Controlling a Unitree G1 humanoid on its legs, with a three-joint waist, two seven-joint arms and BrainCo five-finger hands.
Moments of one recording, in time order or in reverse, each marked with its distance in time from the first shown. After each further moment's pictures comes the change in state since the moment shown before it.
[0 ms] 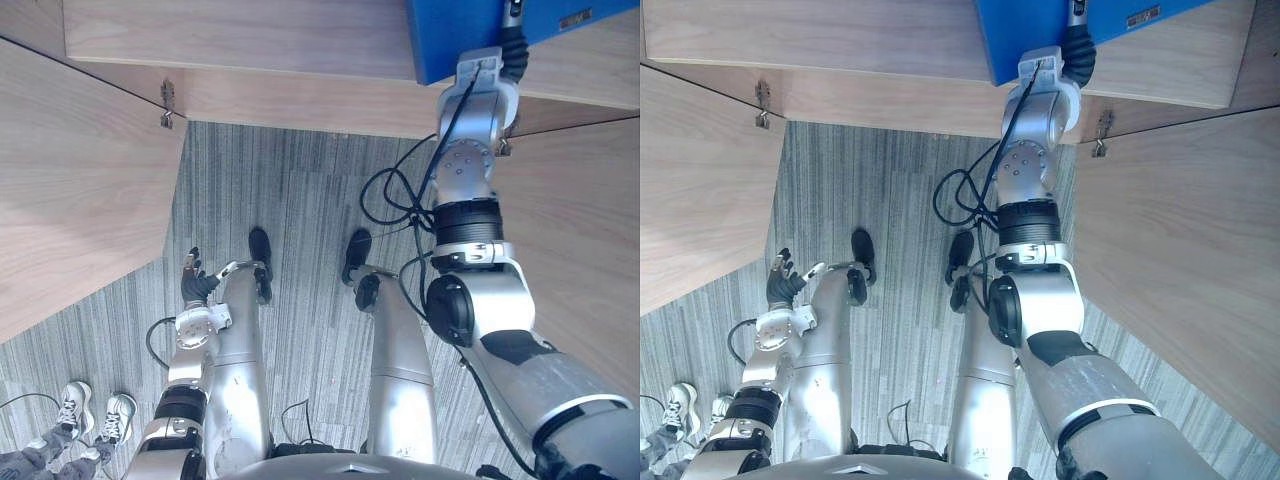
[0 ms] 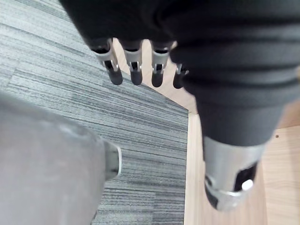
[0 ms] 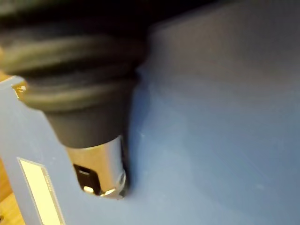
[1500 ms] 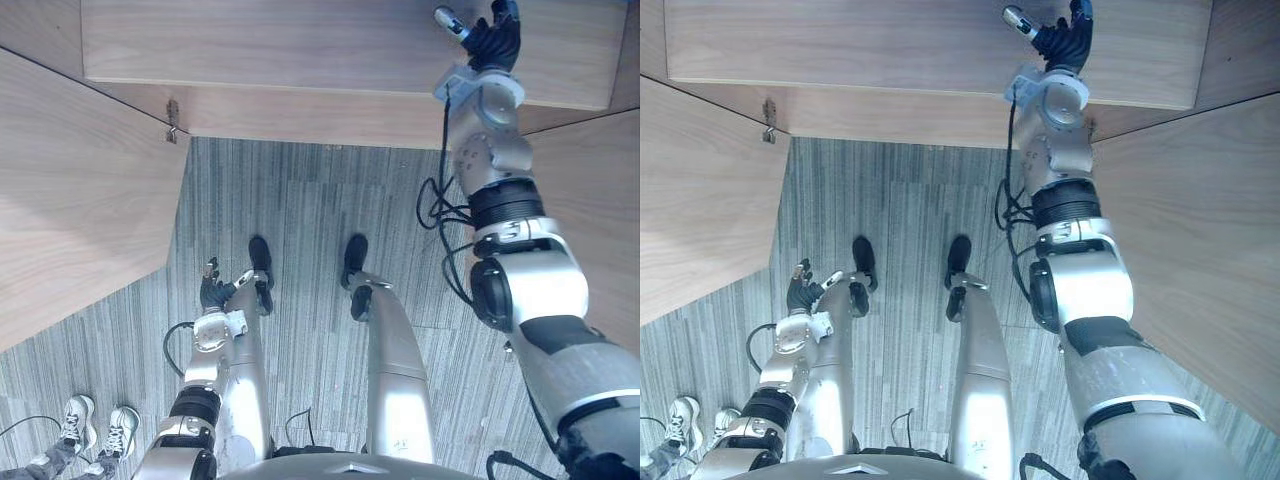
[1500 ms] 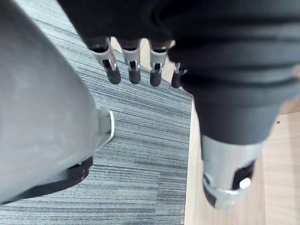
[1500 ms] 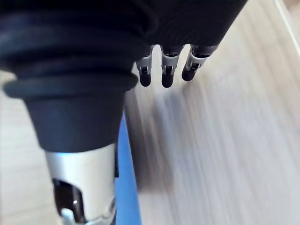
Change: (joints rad) left arm -0.013 -0.019 -0.045 0.089 -0.017 0.006 0.007; right arm -0.058 -0.275 0.215 0.272 -0.548 0.270 0.218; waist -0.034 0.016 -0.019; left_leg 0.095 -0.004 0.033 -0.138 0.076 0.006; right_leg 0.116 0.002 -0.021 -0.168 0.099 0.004
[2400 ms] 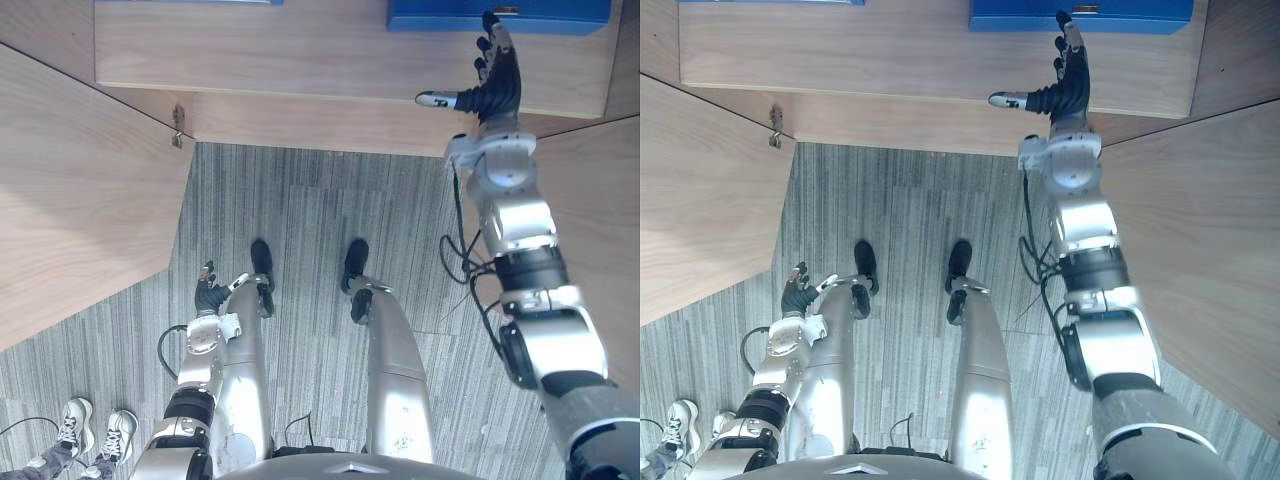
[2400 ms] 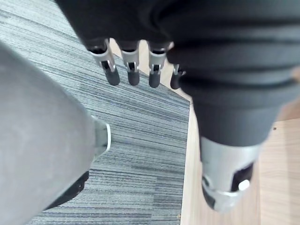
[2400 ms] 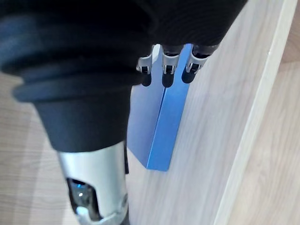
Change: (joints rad) left arm 0.014 0.008 0.040 -0.009 0.012 0.005 -0.047; right arm 0.476 -0.031 0.025 -0.579 -0.272 -0.020 0.081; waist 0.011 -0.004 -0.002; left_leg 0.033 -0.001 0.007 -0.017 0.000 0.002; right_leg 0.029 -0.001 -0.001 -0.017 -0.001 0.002
